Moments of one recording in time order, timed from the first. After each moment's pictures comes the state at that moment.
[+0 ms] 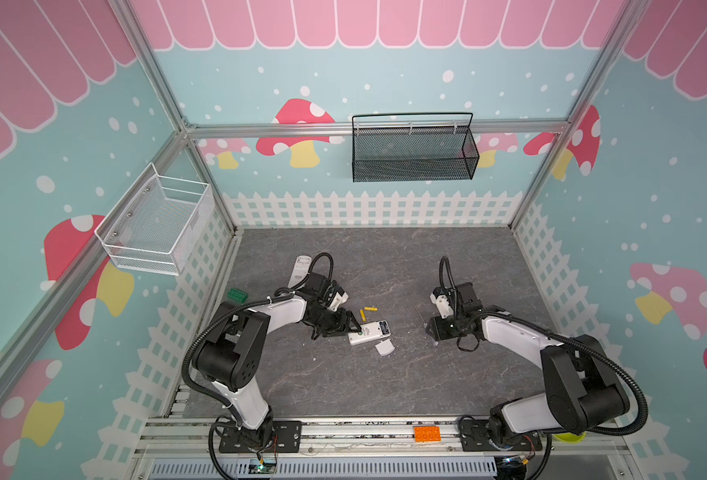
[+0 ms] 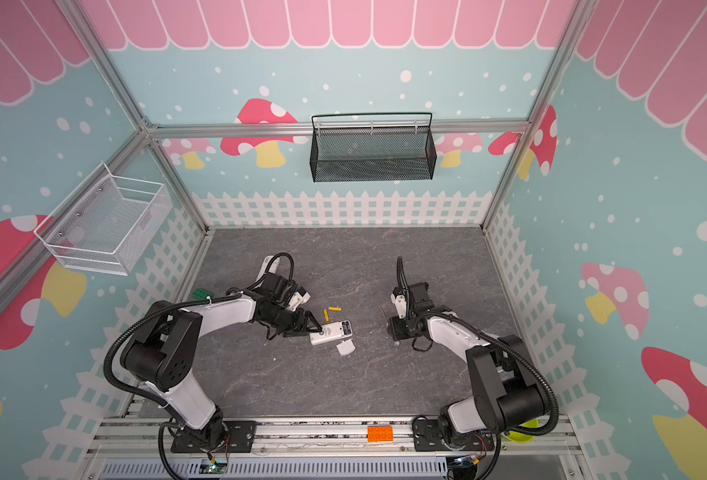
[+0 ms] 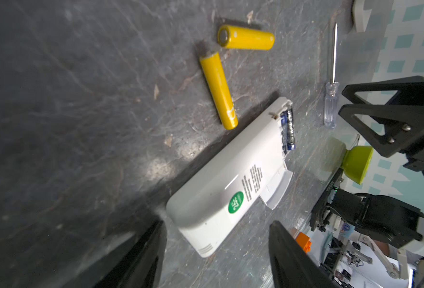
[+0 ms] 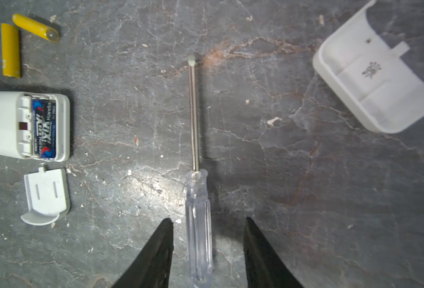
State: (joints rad) left arm -0.36 1.74 0.93 -0.44 0.66 -0.33; right arm 0.32 1.44 0.70 -0.37 -0.22 0.09
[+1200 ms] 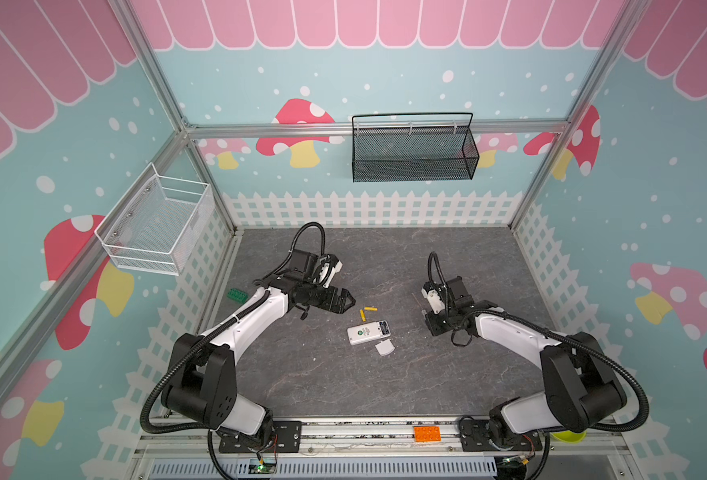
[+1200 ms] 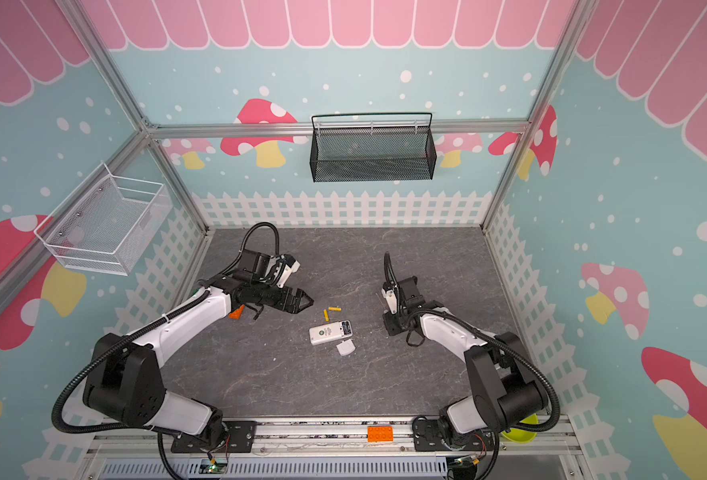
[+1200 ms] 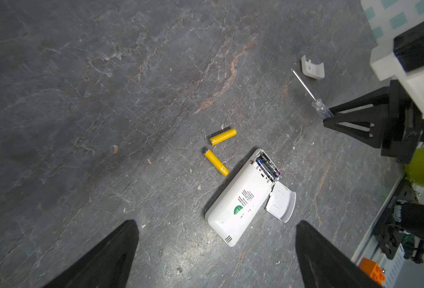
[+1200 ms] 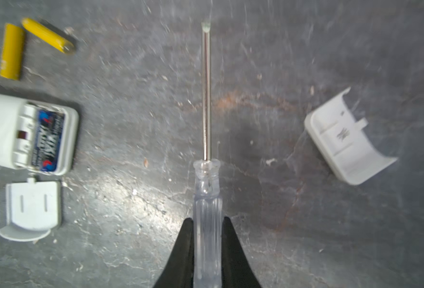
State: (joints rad) left arm -0.30 1.49 1.09 -0.54 0.47 -0.05; right arm 0.41 1.44 0.79 -0.38 -0.07 -0.03
